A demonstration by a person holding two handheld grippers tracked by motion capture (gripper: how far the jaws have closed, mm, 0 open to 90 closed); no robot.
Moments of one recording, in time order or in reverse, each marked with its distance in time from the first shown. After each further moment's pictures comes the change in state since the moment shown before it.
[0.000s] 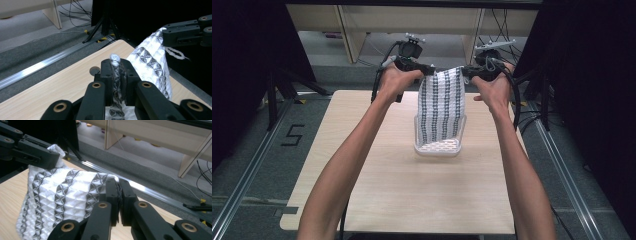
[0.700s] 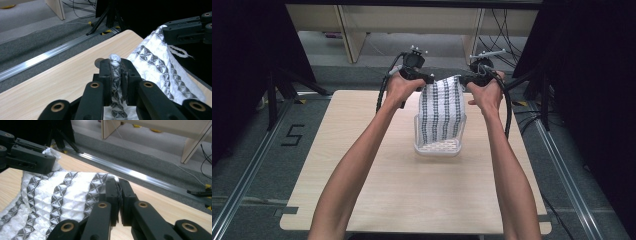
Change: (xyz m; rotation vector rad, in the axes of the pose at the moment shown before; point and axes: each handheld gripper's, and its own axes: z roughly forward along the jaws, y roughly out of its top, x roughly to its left) left arm 0.014 -0.026 0.039 0.059 0.027 -0.022; right arm -0.011 -0.024 0.041 0.078 -0.003 0.070
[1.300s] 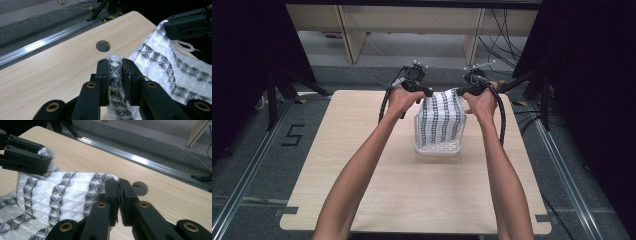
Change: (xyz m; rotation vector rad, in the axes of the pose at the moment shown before) left arm 0.006 -0.033 0.028 0.101 0.006 -0.022; right arm 0.000 -0.026 0.029 0.134 -0.003 0.035
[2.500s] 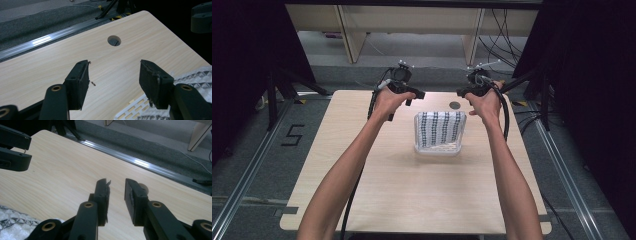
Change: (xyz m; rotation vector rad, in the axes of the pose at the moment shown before) left arm 0.016 -0.013 -0.034 -0.024 0.058 -0.064; right arm 0.001 -0.001 -0.019 -0.033 0.019 -0.019
